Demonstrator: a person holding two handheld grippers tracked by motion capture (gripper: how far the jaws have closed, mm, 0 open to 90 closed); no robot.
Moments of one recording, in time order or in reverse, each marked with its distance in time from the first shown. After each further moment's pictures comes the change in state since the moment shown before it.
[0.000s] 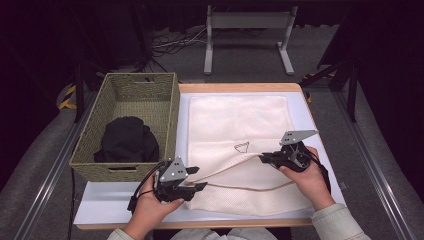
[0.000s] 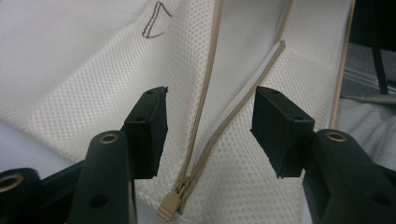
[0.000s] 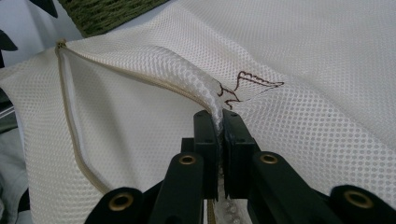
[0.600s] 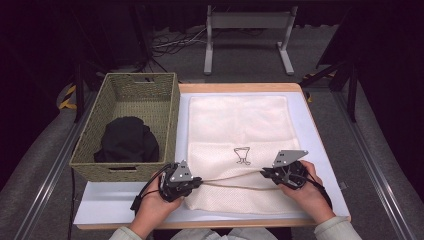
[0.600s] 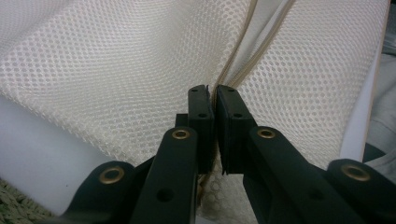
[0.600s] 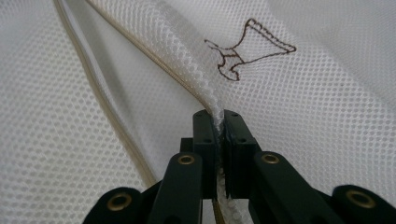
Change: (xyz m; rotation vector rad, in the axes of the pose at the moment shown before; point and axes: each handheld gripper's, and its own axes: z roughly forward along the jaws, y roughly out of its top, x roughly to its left) left arm 0.009 -0.022 0.030 0.173 0.004 0.009; right arm 0.028 -0.033 0.014 0.126 -0.110 -0.158
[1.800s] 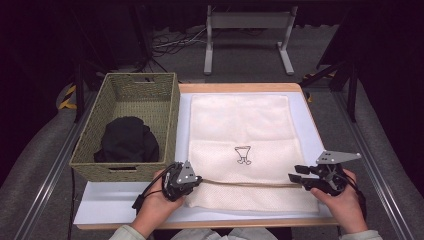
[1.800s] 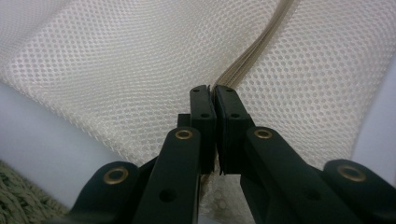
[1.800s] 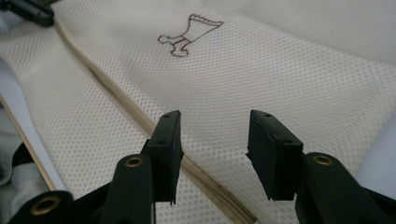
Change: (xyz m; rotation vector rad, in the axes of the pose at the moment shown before) left arm -0.003 0.004 0.005 0.063 0.061 0.070; right arm -0.021 -0.050 -0.064 -0.093 -0.010 0.271
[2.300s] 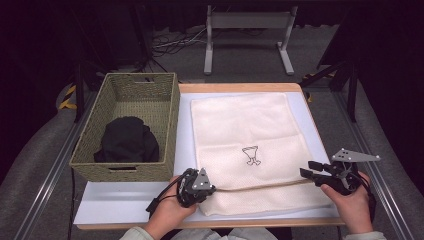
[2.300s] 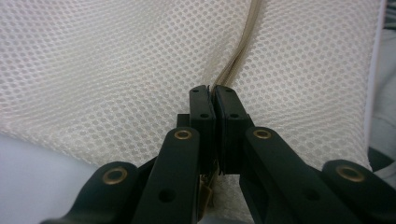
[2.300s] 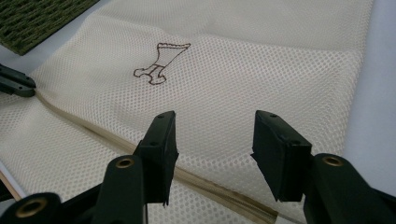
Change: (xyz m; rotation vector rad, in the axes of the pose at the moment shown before) left arm -0.019 0.011 0.028 0.022 -0.073 0.022; right arm -0.018 -0.012 -0.026 -0.100 -0.110 0.175
